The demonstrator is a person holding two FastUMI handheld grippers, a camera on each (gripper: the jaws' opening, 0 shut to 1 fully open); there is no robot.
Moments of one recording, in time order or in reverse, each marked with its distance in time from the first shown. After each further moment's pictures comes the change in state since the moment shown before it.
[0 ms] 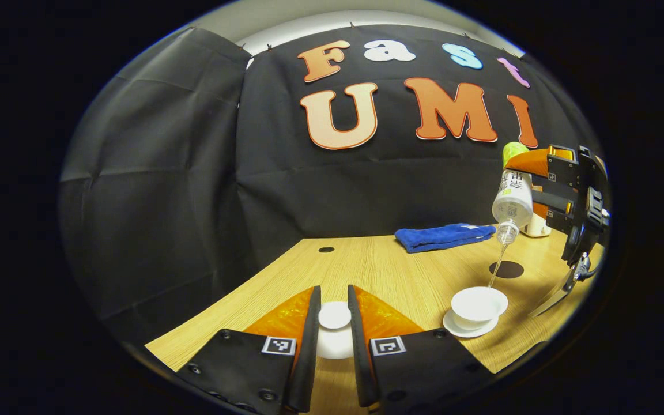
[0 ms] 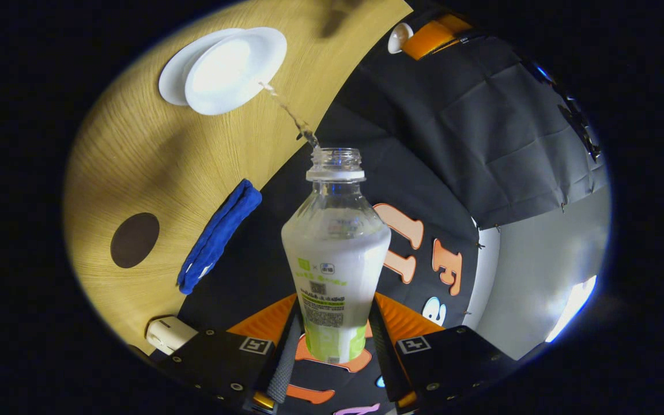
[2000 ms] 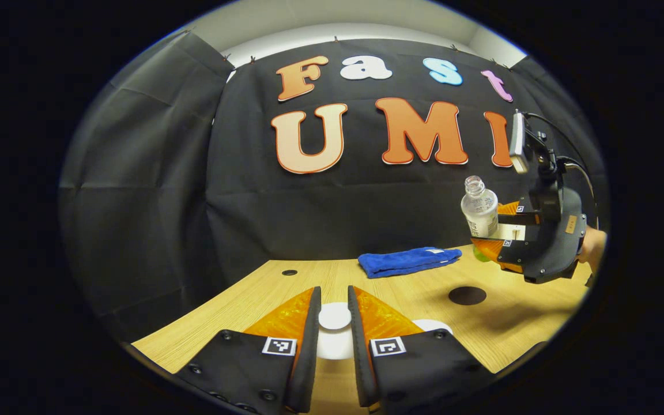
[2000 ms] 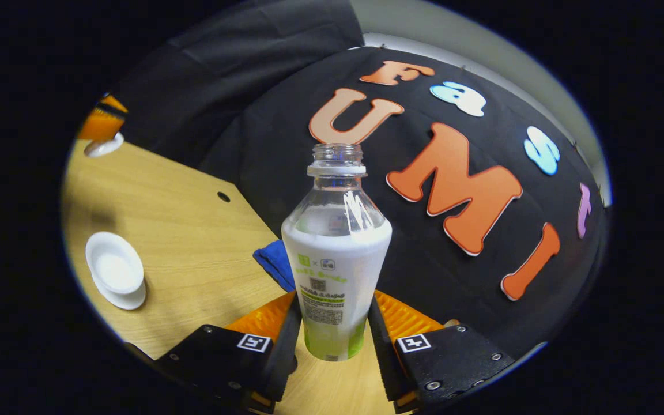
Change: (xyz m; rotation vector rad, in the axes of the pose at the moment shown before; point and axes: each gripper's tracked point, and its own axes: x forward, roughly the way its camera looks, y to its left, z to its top) left arm -0.004 -0.074 0.052 -0.021 -0.121 -0.135; right arm -0.004 0.102 -0.047 1.554 0.299 0.230
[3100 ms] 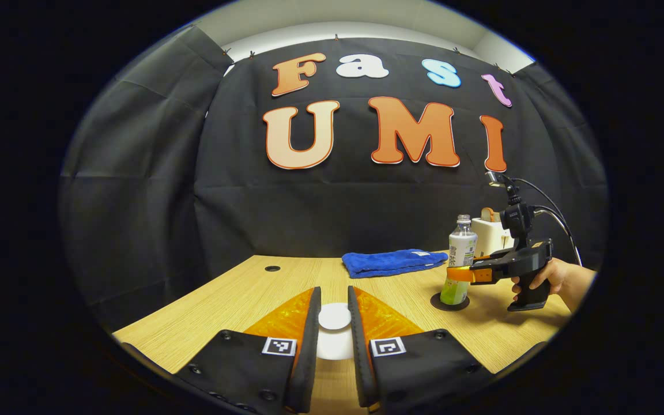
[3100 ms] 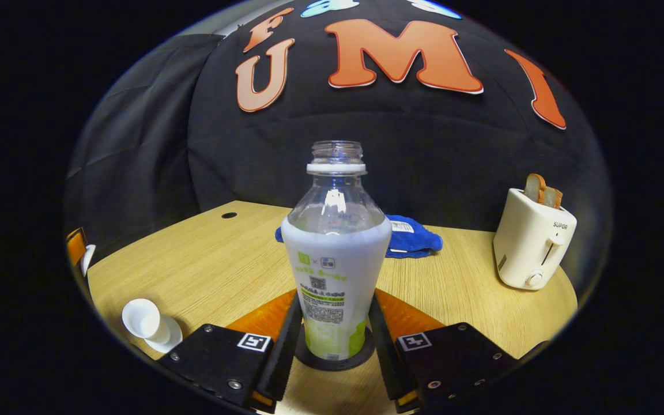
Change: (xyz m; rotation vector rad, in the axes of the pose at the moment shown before) left arm 0.008 -0.032 -0.010 -0.047 0.029 -0.046; right arm 0.035 0.035 -0.090 0.588 0.278 0.188
